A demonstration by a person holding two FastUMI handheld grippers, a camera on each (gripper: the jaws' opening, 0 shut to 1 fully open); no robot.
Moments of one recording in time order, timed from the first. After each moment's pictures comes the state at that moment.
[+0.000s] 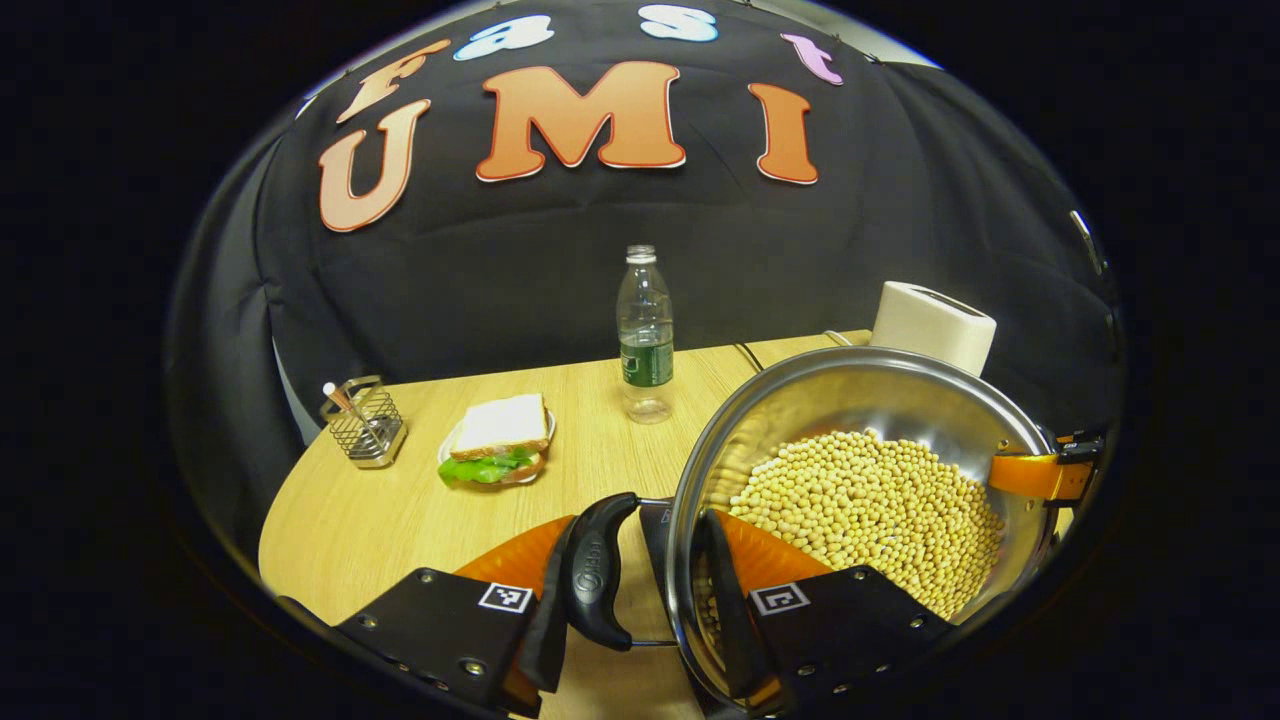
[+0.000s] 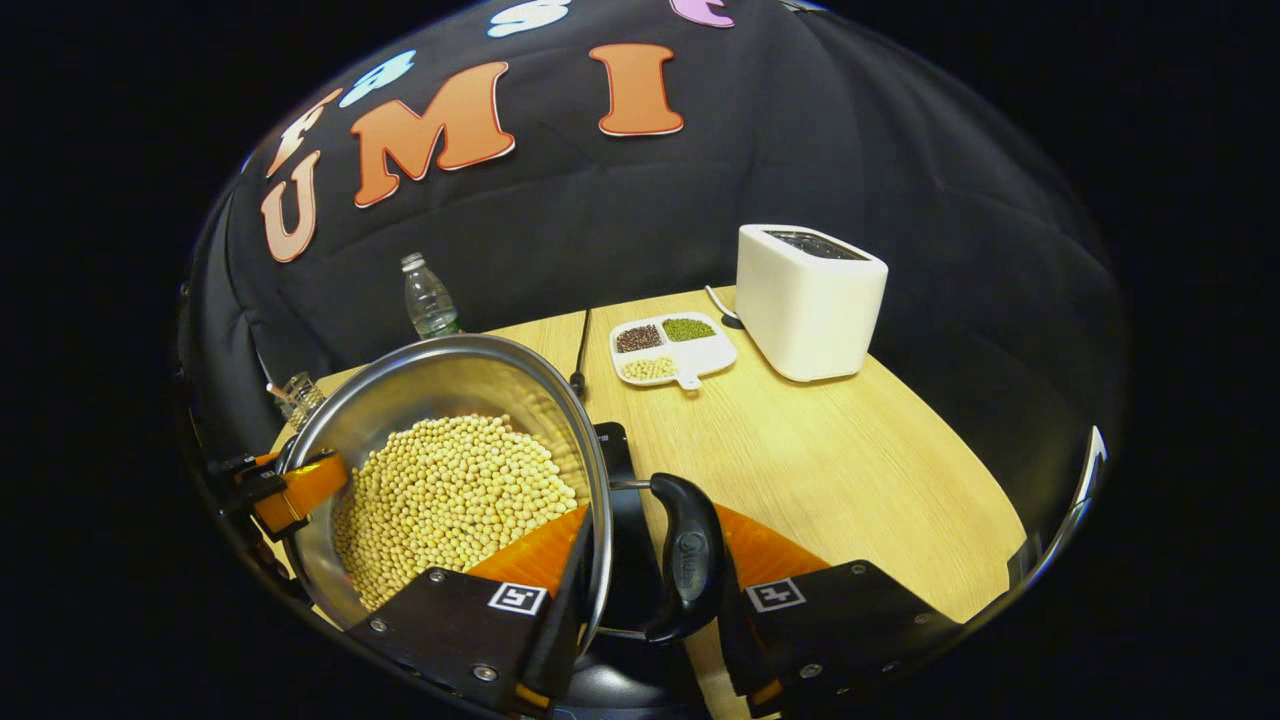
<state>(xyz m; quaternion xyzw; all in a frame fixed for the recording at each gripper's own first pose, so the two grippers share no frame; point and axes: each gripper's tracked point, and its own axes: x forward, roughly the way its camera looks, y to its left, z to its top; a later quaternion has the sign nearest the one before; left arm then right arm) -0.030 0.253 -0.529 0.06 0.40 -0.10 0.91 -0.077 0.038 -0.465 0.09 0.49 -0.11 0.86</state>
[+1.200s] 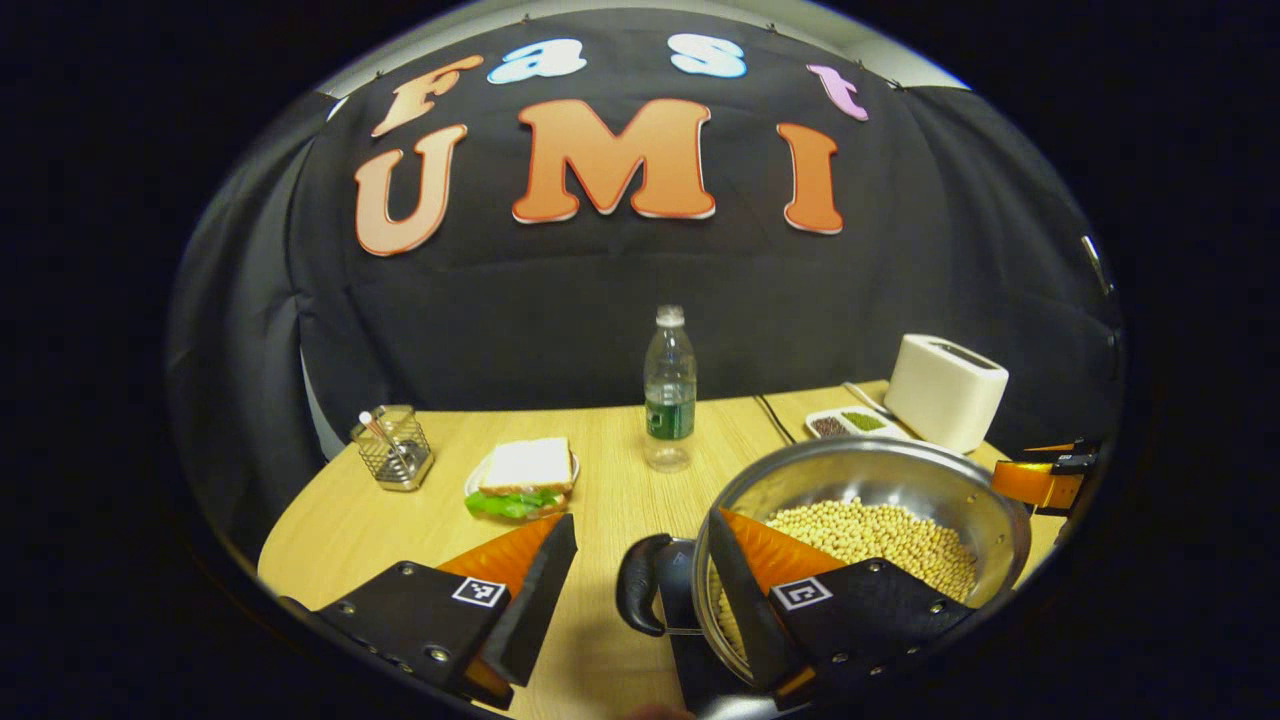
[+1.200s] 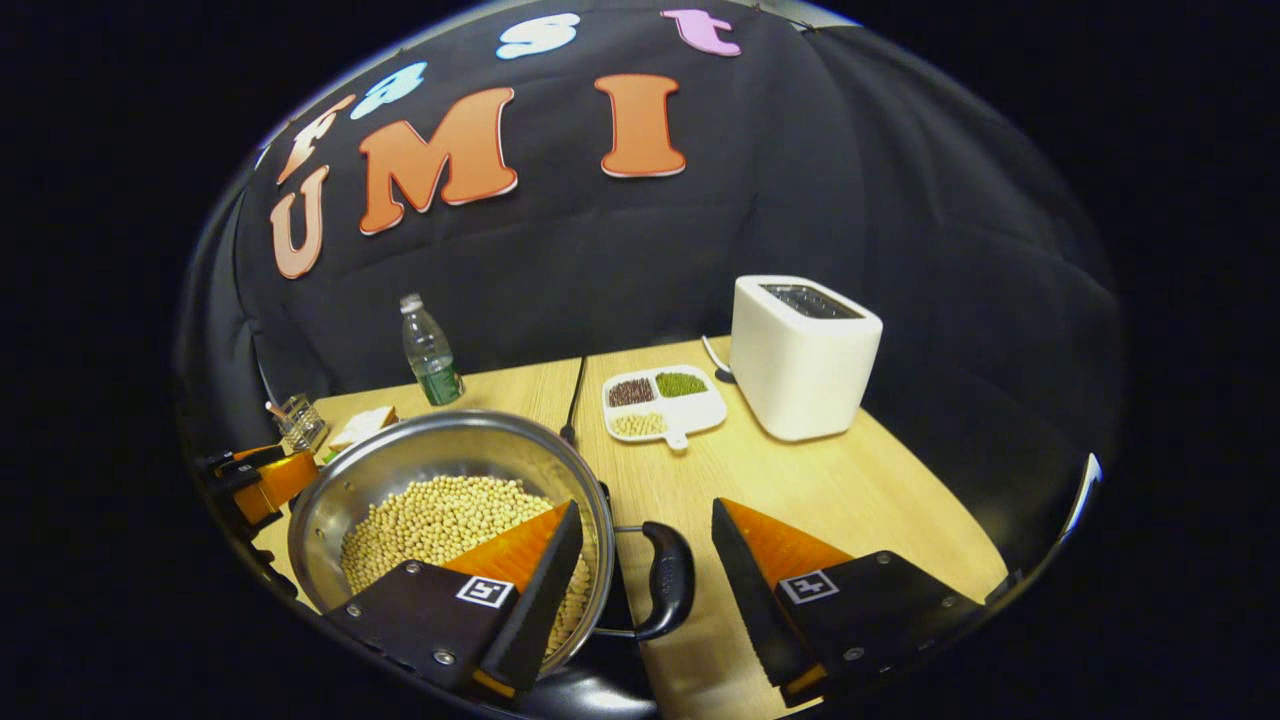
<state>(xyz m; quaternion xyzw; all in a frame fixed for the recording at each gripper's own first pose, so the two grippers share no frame) -0.009 0.275 -0.448 0.05 0.31 -0.05 0.95 -0.038 0.013 -0.410 0.06 0.40 -0.11 0.91</state>
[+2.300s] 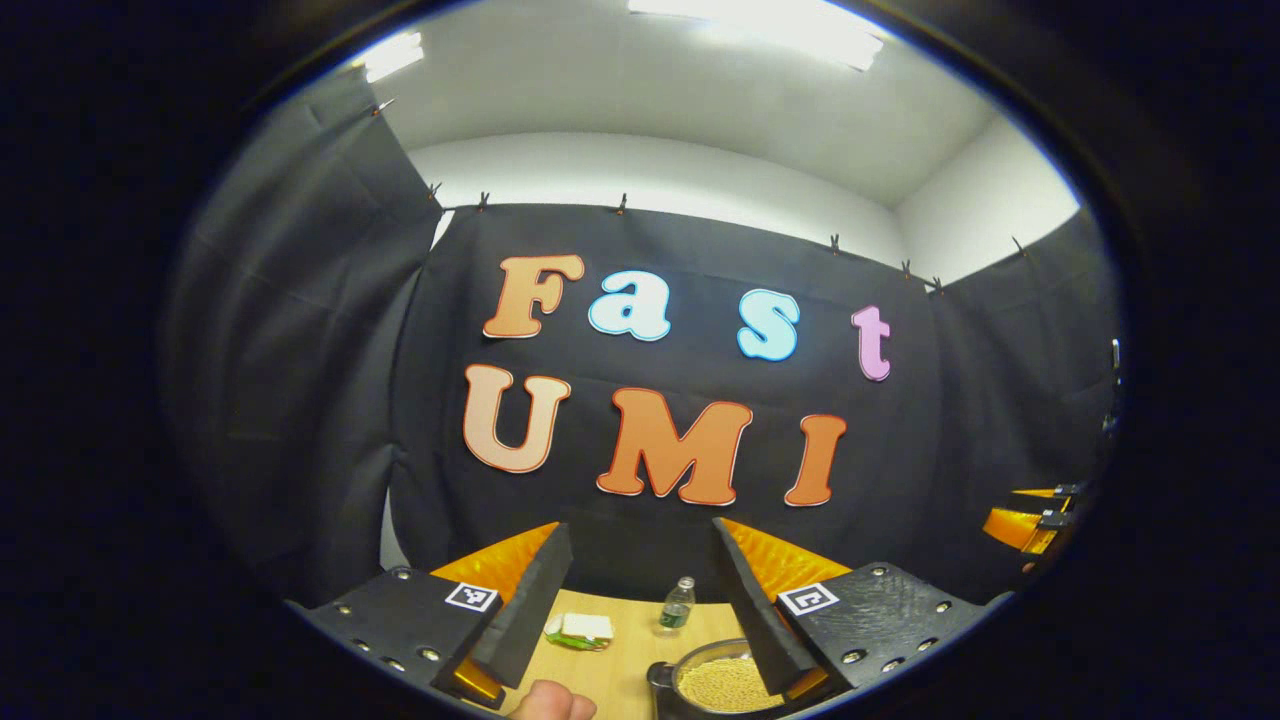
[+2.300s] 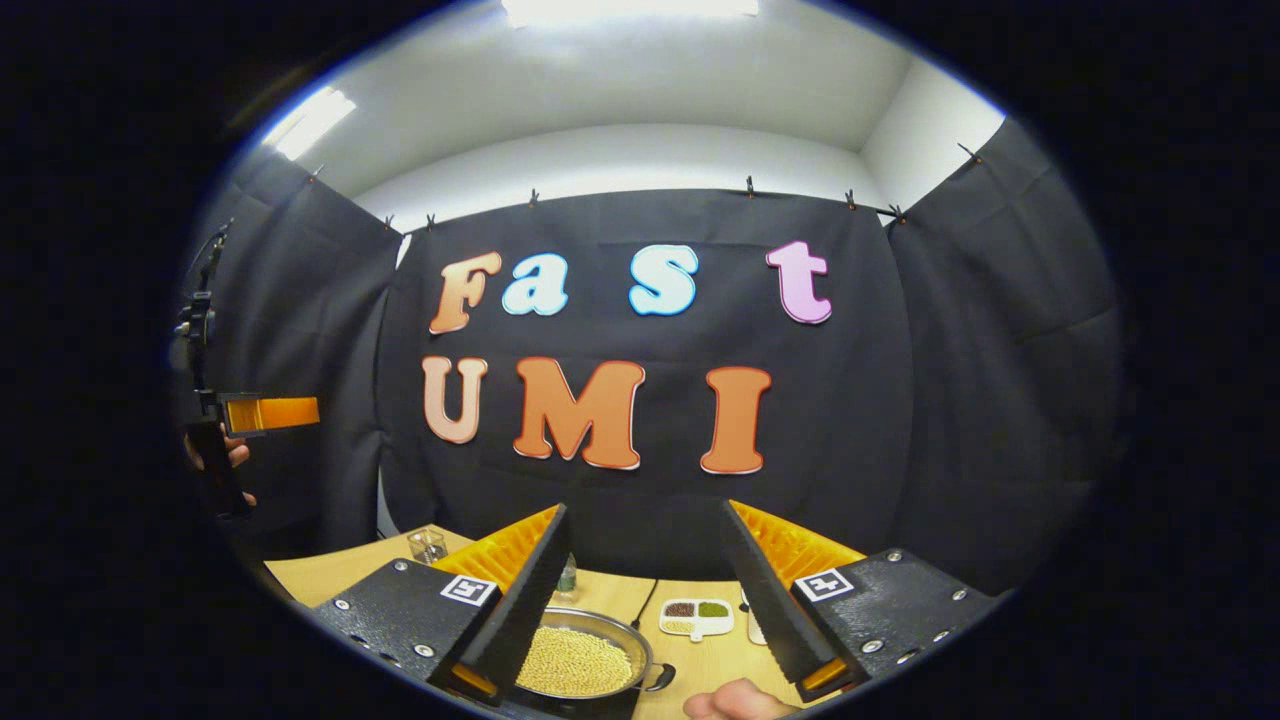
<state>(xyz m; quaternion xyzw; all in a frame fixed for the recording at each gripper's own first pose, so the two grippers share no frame) -0.064 0.349 -0.039 -0.07 0.07 0.01 0.99 -0.016 0.028 -0.030 0.01 0.11 0.03 0.99</state>
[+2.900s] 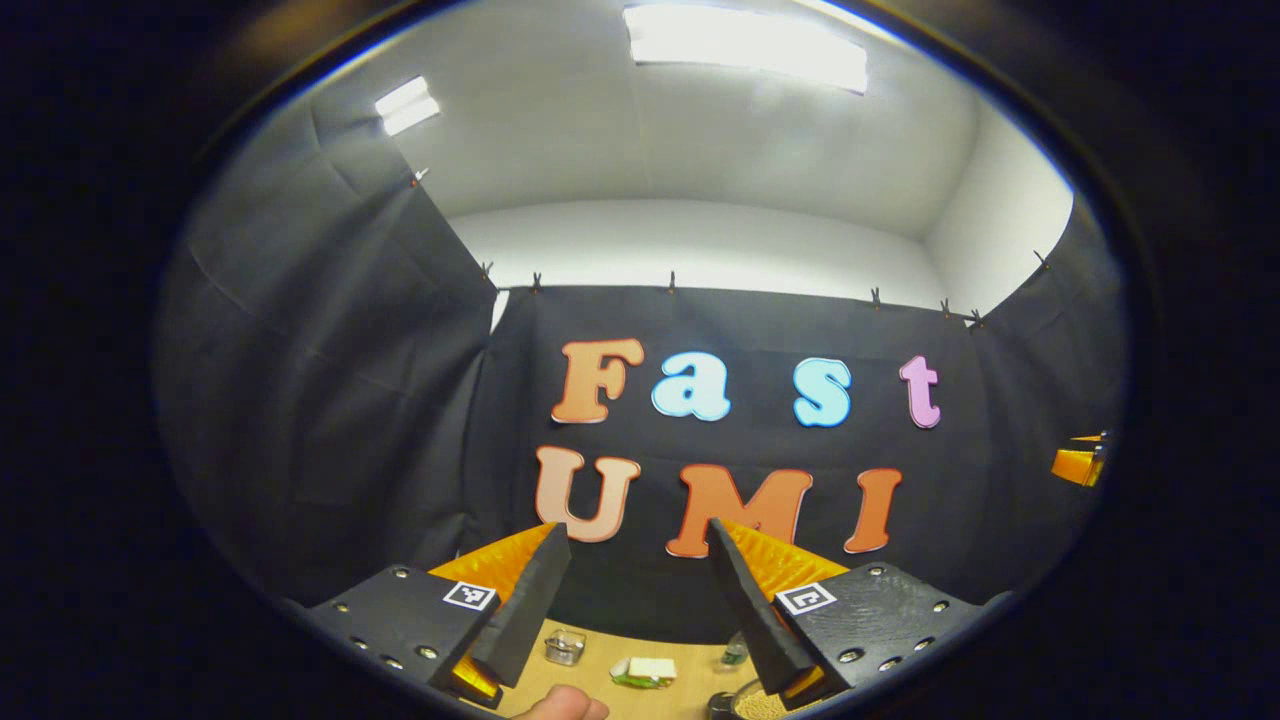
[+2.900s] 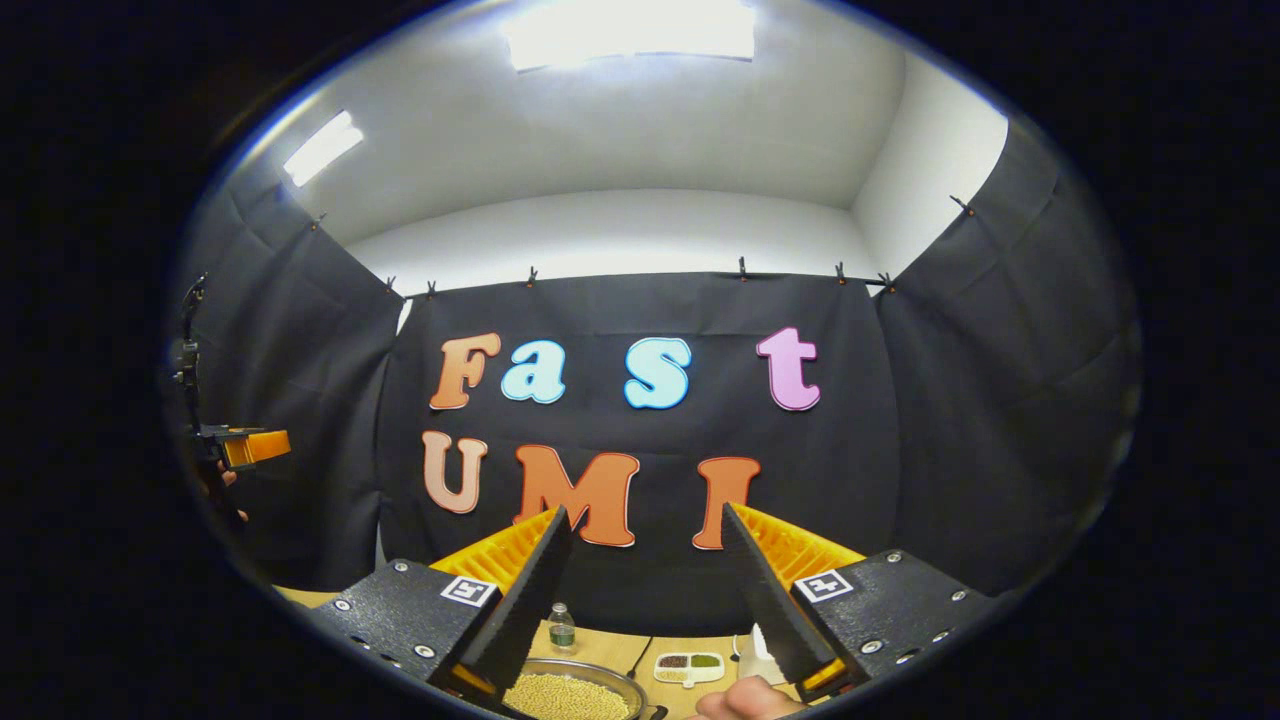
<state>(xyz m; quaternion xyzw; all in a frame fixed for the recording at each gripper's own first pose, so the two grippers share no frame) -0.106 0.416 0.052 0.01 -0.06 0.11 0.99 -0.020 0.031 0.056 0.02 0.01 0.04 1.00</state>
